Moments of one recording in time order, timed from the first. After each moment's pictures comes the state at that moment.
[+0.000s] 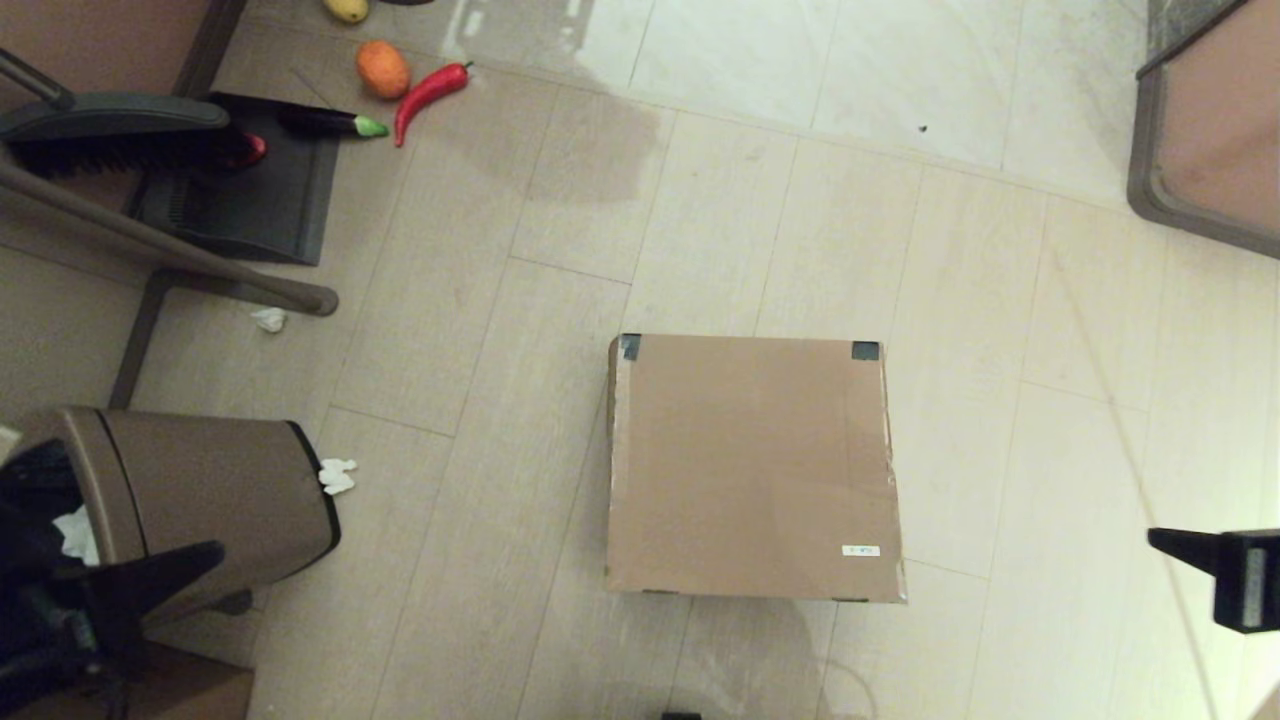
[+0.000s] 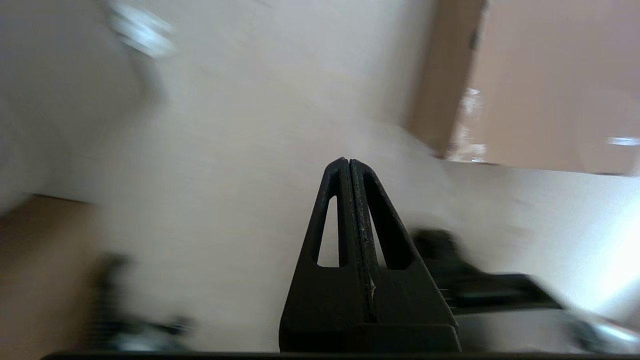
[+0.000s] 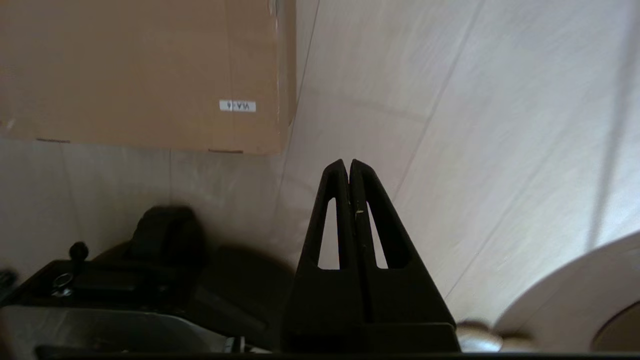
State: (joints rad) left arm -0.01 0.99 -0.53 -0.06 -0.12 -0.14; right arm 0.00 1.12 -0.59 0.00 0.07 0.06
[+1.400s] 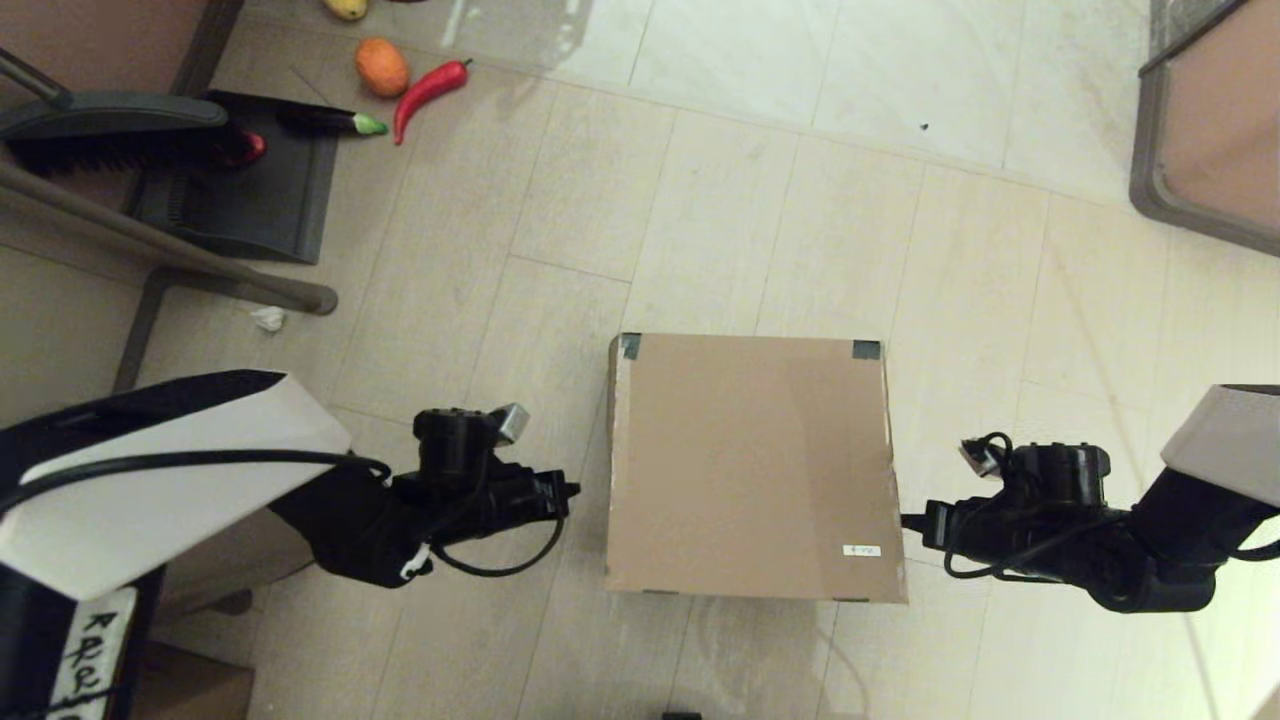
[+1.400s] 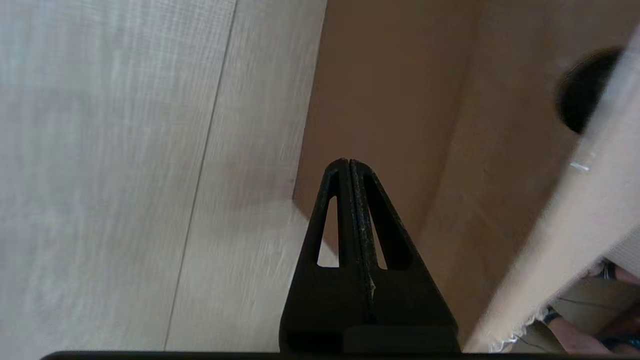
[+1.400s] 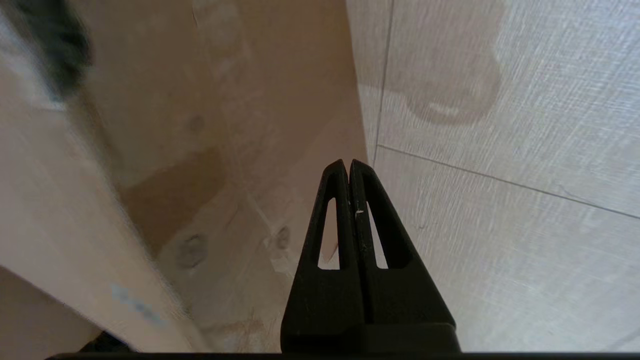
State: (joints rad) left arm -0.33 2.30 -1.02 -0.78 -0.32 -0.29; right arm -0.07 2.27 -0.77 -0.88 0.49 0.24
